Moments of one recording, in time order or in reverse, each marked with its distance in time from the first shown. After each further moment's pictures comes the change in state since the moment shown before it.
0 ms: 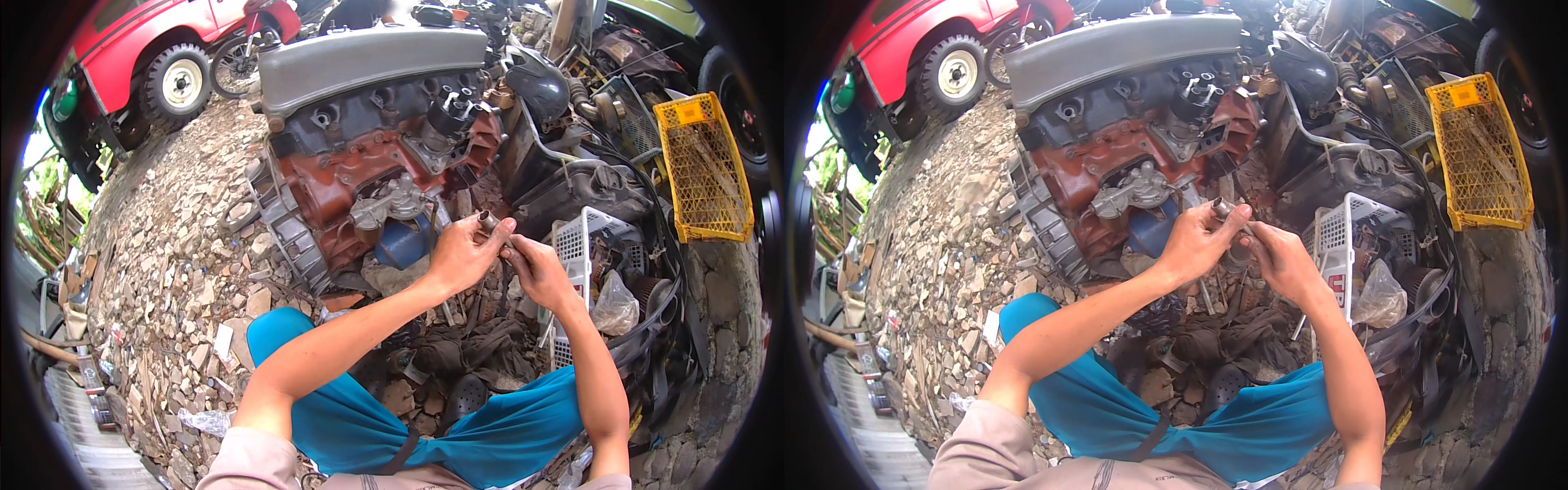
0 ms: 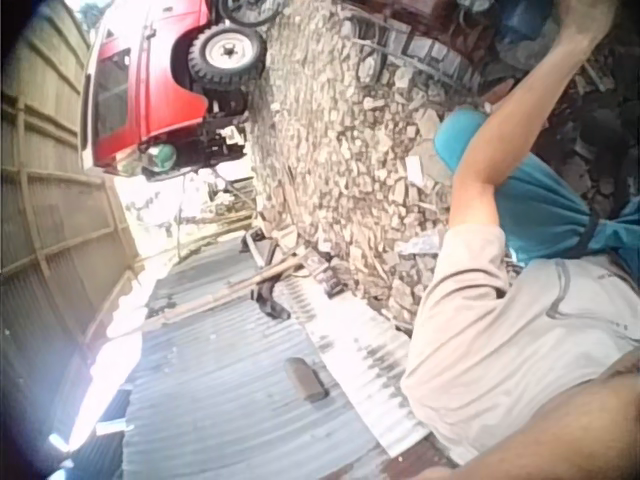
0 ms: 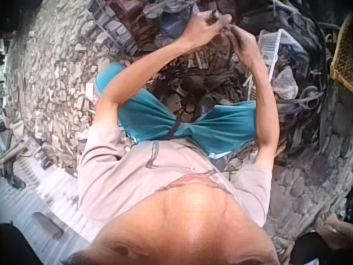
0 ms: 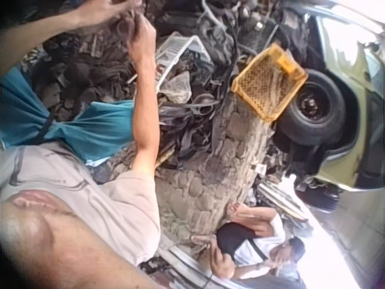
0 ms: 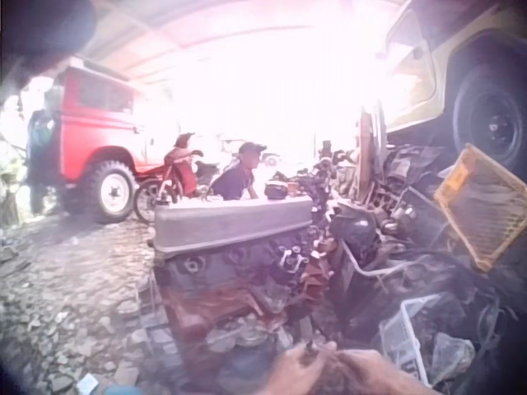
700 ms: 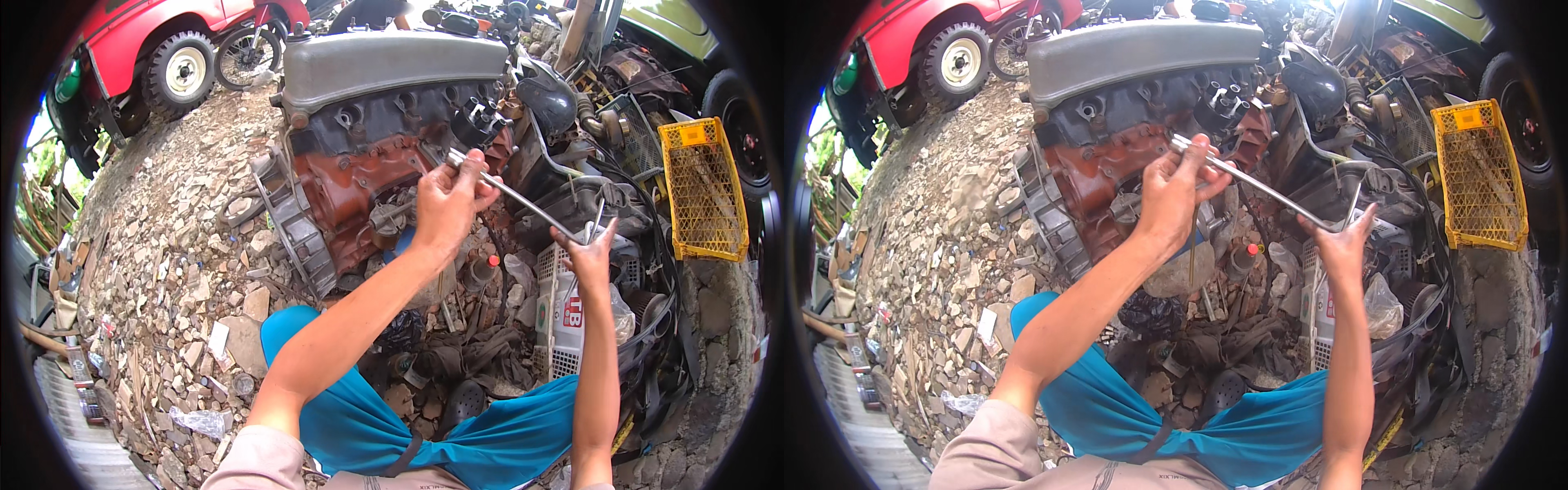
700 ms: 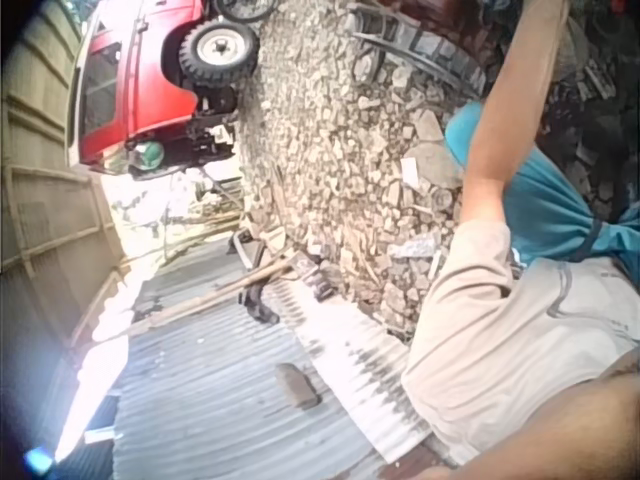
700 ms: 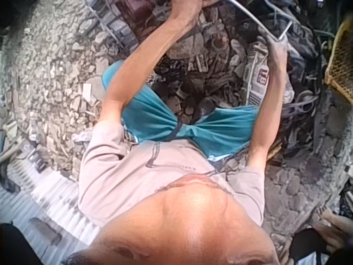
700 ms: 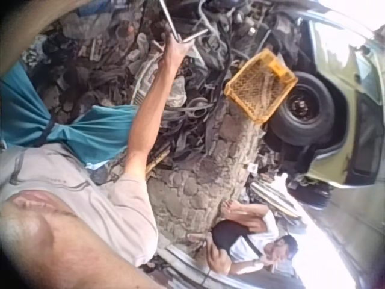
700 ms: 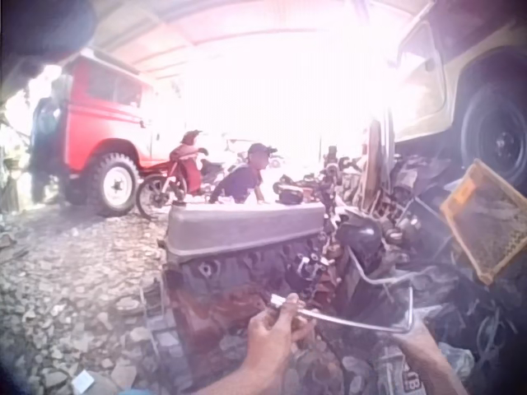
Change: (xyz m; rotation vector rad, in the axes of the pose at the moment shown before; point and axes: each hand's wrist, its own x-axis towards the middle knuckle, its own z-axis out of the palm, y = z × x) left_hand 0.026 0.053 -0.055 -0.744 0.255 0.063; right_hand 0.015 0.021 -0.030 0.014 0.563 0.701
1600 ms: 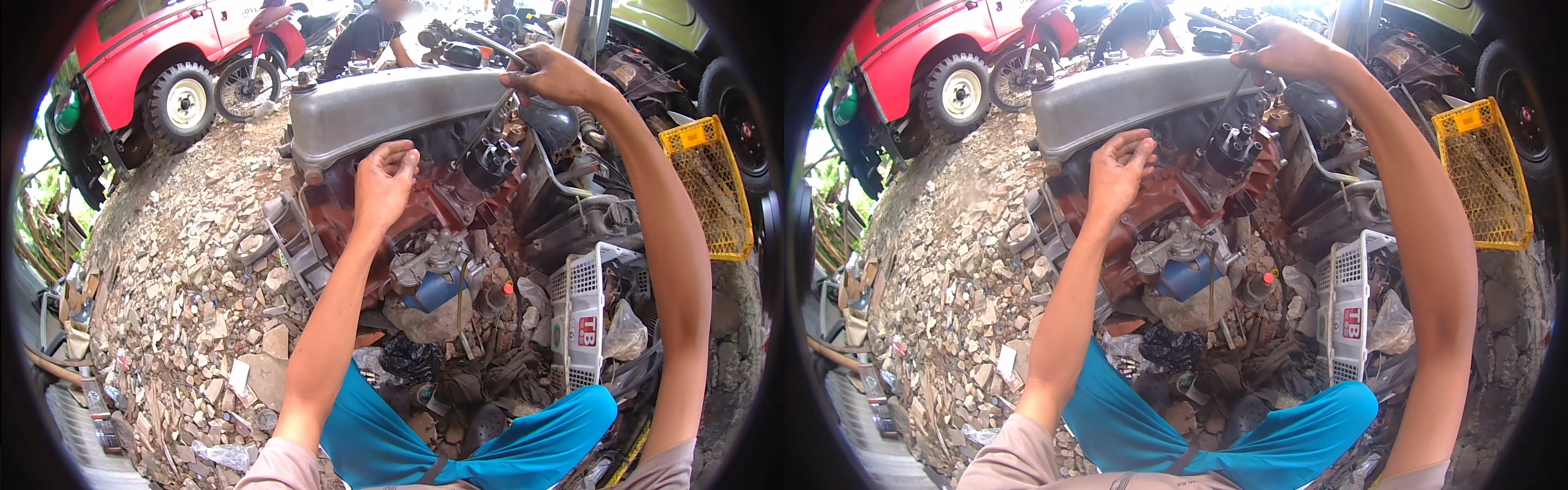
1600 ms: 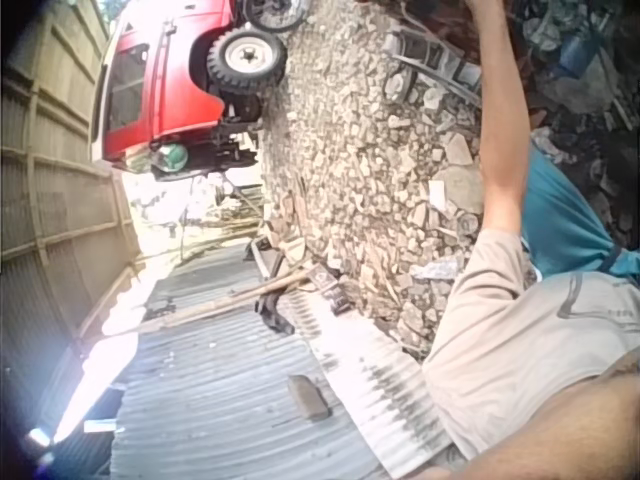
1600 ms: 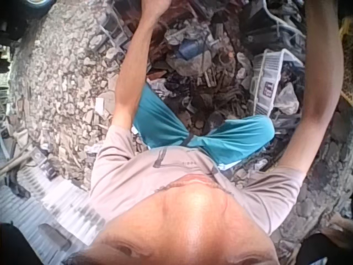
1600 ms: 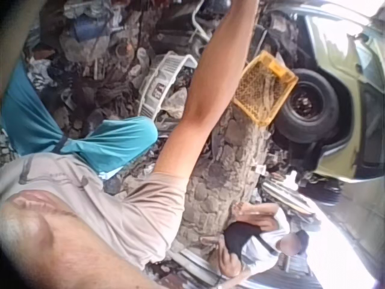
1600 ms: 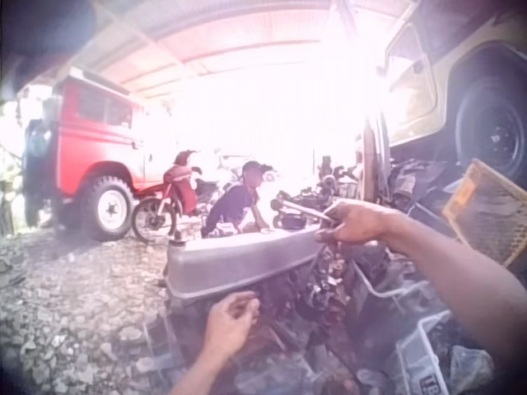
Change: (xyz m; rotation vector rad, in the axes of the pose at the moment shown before) left_hand 0.100 0.065 -0.089 0.715 0.052 0.298; right_hand 0.178 -0.262 0.038 -0.489 -0.474 -0.804
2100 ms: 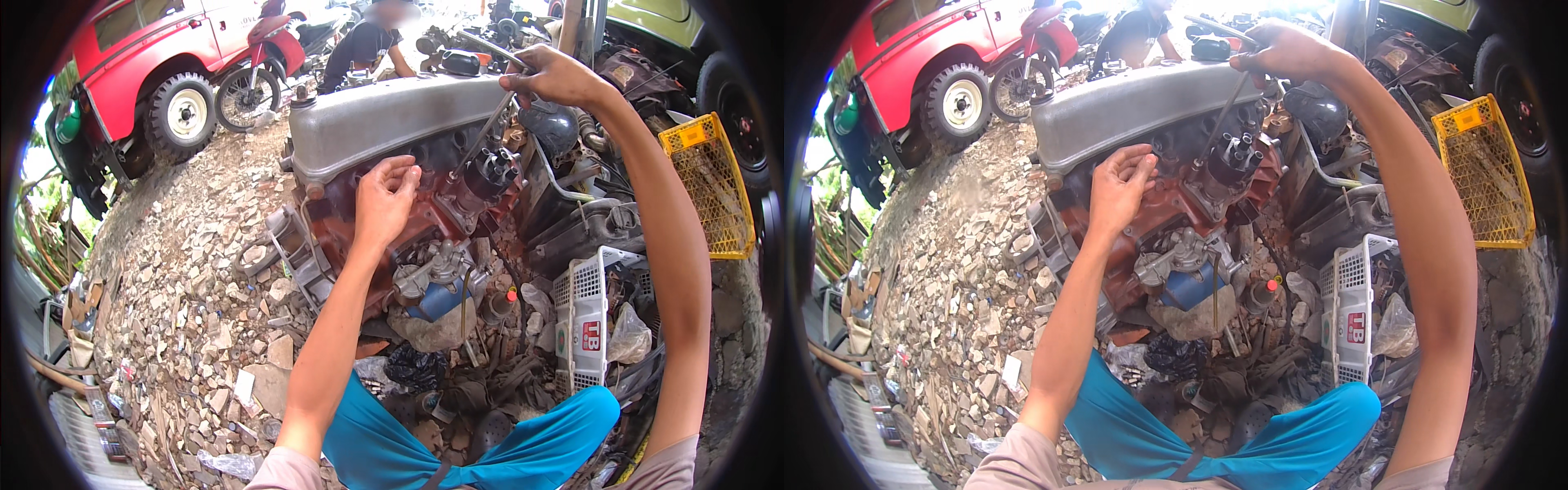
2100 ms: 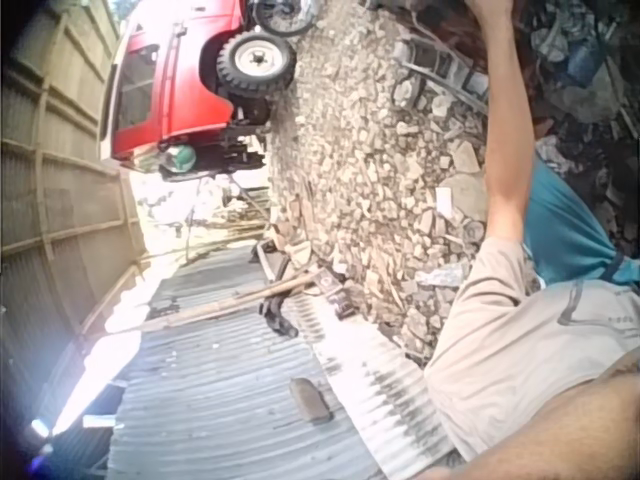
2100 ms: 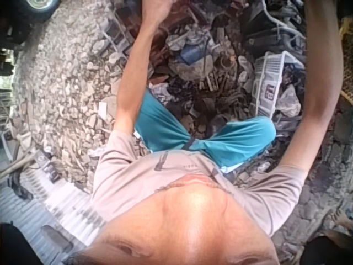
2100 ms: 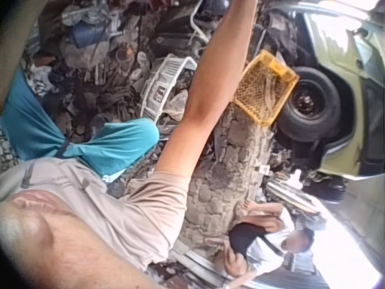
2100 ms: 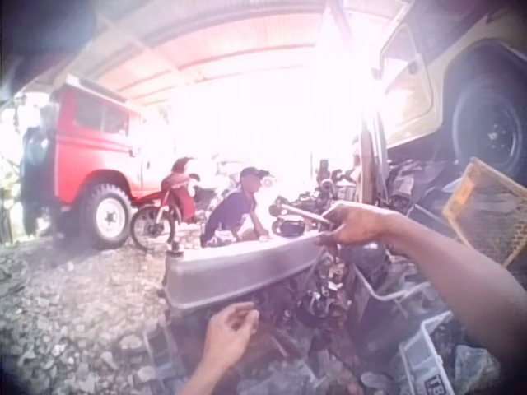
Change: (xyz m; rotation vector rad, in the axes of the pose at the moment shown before) left_hand -0.002 -0.002 -0.005 0.002 -0.050 -0.011; right_hand 0.006 0.002 -0.007 0.075 -0.026 0.030
